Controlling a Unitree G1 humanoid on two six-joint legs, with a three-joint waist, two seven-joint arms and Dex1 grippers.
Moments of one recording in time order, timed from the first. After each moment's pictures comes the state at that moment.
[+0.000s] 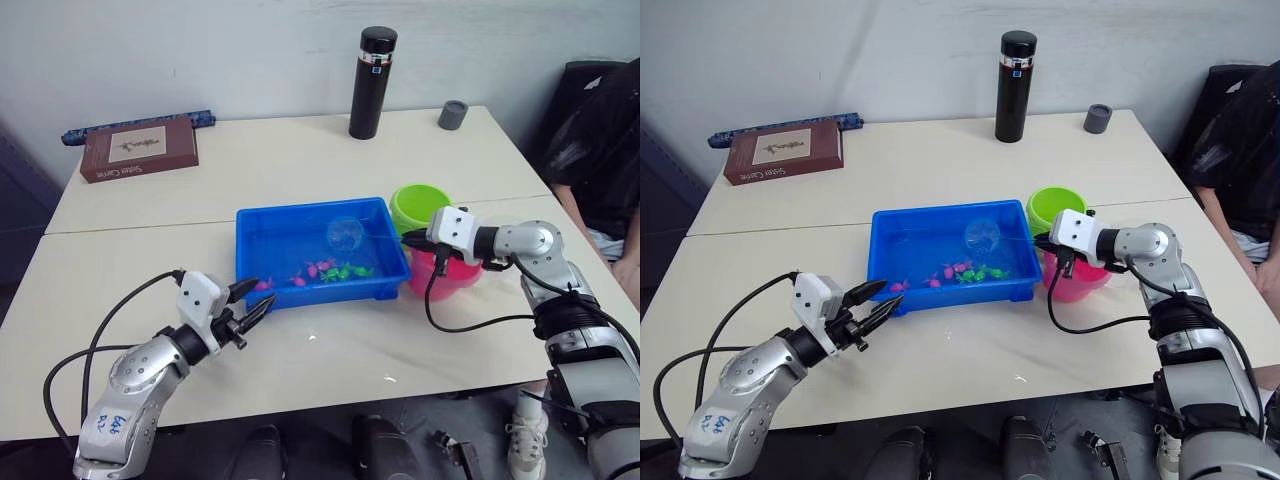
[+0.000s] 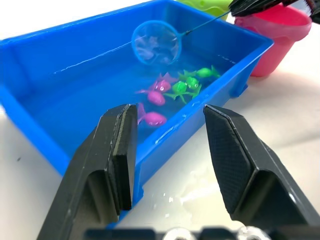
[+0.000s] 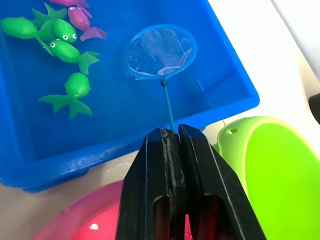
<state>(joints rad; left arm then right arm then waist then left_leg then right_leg) 0.11 0.42 0.12 -0.53 -0.39 0.45 -0.48 -0.82 -0.65 0.16 0.75 -0.06 -0.38 1.06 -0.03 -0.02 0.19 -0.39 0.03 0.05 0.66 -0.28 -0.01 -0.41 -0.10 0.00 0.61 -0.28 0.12</state>
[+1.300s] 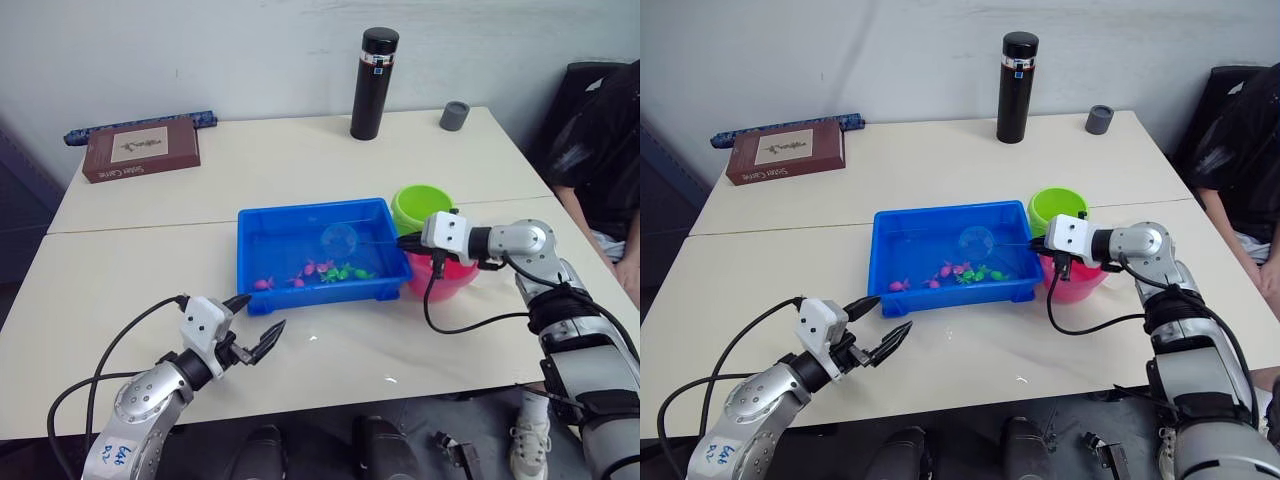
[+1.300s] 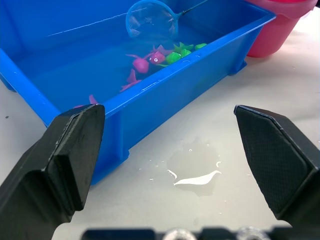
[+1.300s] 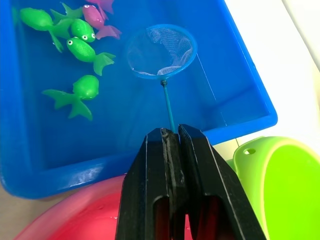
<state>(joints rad) 0.22 0.39 0.07 -0.54 -0.34 0.38 -0.45 -0.88 -0.63 0.19 0.90 -0.08 -0.52 1.10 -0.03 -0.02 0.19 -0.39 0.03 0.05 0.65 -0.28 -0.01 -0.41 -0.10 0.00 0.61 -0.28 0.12</state>
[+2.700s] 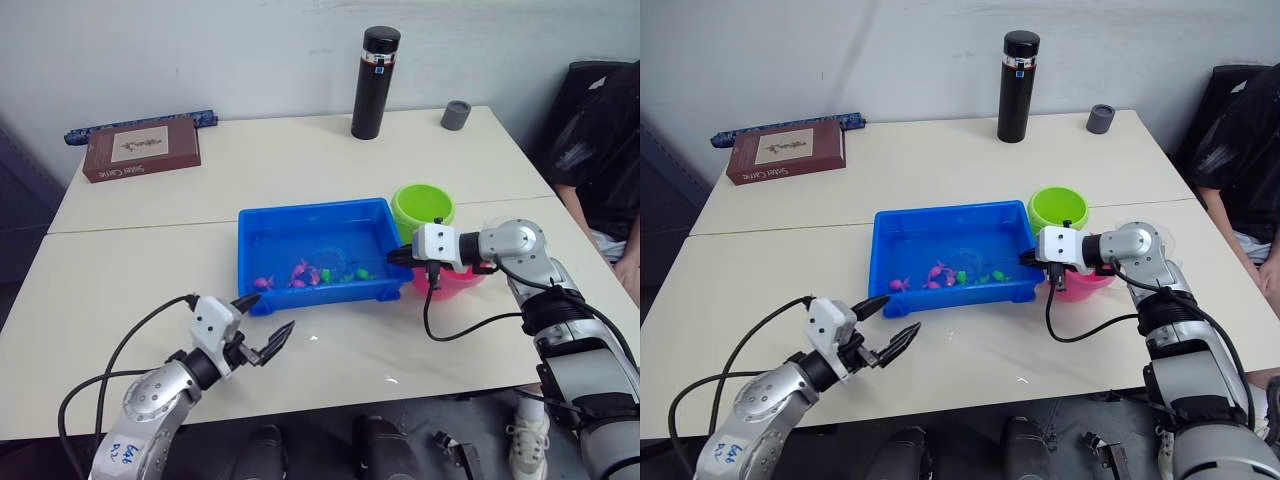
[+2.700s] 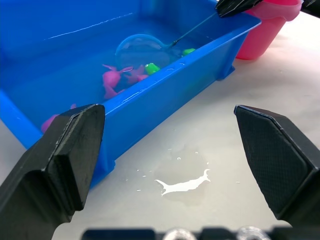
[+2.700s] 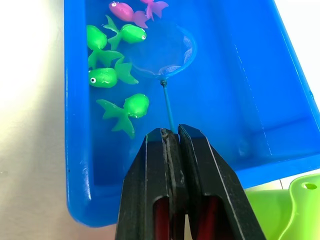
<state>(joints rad) 0.21 0.39 0.03 -0.53 -0.34 0.36 -0.45 -0.86 -0.62 0.22 0.79 -0.07 -0.47 1.22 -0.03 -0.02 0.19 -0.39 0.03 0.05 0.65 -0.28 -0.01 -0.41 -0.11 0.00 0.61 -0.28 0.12</state>
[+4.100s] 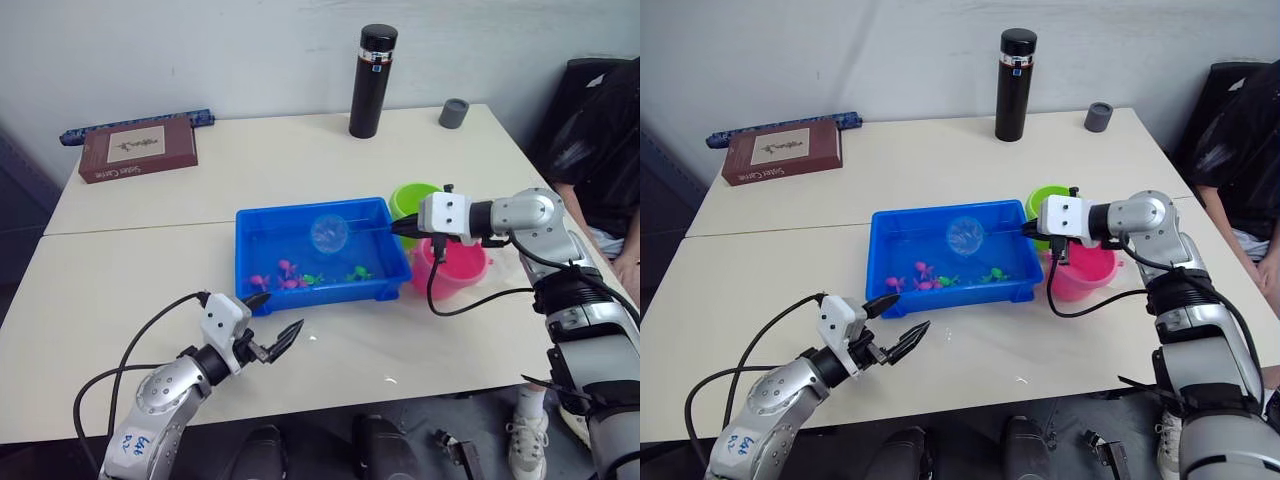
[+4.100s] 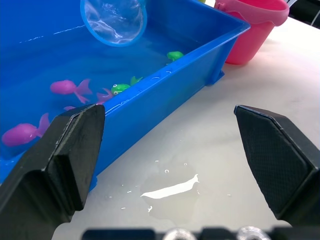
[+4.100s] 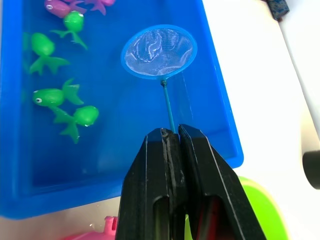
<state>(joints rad) 0.17 0.37 -0.01 -0.50 -0.34 0.36 -0.45 -0.94 -0.67 0.22 0.68 -0.05 -0.41 1.21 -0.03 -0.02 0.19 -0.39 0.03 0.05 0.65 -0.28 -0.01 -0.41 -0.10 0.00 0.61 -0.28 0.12</state>
